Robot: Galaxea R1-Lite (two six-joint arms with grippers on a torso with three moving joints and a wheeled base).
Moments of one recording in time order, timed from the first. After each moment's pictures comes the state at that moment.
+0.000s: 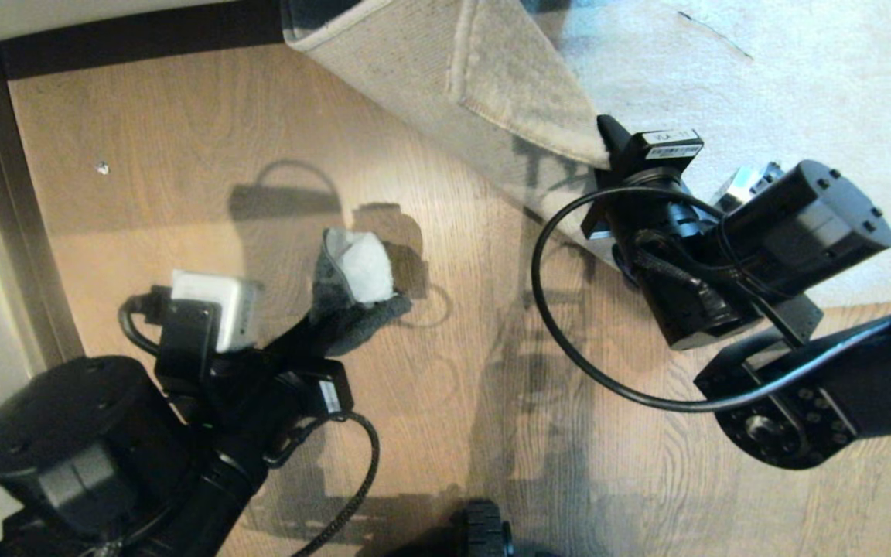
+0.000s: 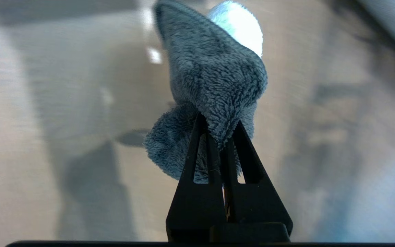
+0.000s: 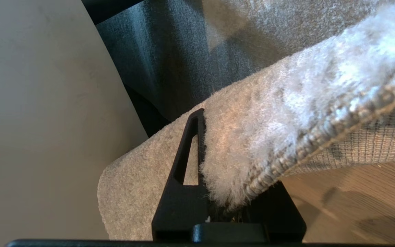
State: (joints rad) left arm -0.84 1.59 -0.32 -1.32 0.59 -0.01; right arm 0.67 1.87 -0.96 -1.52 -0.40 1.29
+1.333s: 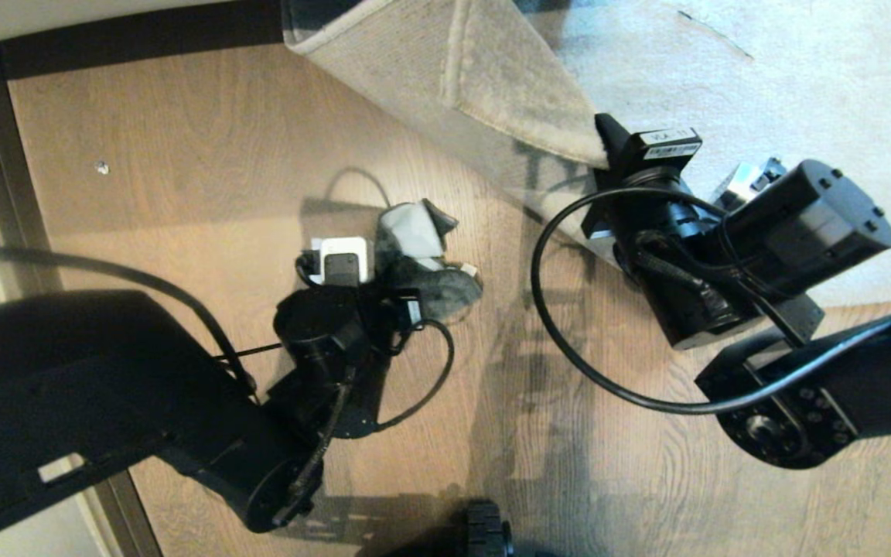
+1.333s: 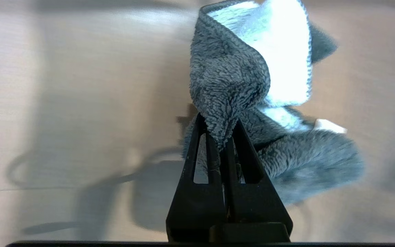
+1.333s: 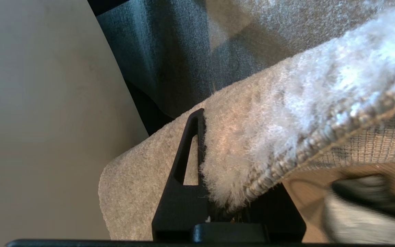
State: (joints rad) left arm -0.67 2.08 -0.75 -1.49 0.62 -0.02; right arm 0.66 1.87 -0.96 -1.52 -0.38 1.26
